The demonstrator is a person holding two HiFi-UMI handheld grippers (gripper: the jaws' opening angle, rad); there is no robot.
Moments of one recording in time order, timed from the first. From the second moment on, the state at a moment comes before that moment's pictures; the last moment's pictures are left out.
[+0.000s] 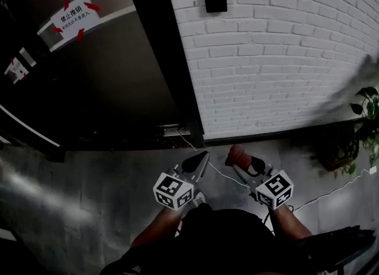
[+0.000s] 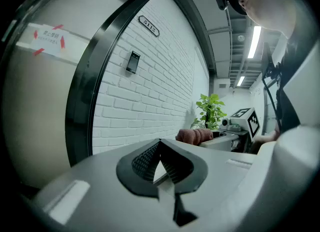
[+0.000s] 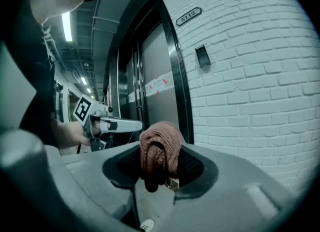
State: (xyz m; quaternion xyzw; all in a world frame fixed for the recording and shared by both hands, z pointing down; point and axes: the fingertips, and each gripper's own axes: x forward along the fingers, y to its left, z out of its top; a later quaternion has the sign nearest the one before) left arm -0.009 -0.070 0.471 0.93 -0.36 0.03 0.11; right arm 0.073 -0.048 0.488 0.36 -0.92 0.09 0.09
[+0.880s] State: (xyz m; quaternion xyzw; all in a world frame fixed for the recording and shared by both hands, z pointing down) left arm -0.073 -0.183 0.472 0.96 -0.27 0.04 0.11; right arm 0.012 -0.172 0.440 0.45 -0.89 0.07 0.06
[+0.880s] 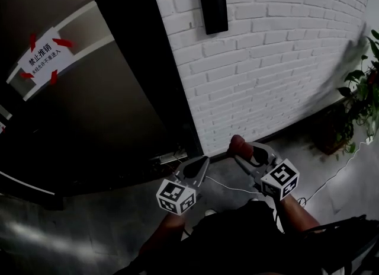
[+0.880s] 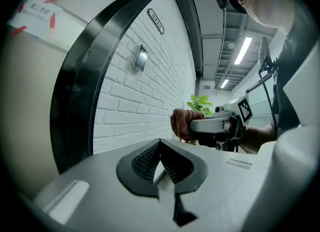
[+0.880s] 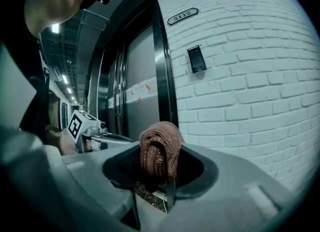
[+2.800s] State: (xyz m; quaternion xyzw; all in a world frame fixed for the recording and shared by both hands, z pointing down) left arm -0.067 -0.211 0.465 0.91 -0.39 0.02 0.12; right arm 0.041 -0.423 0.083 0.52 -0.79 -0.32 0.02
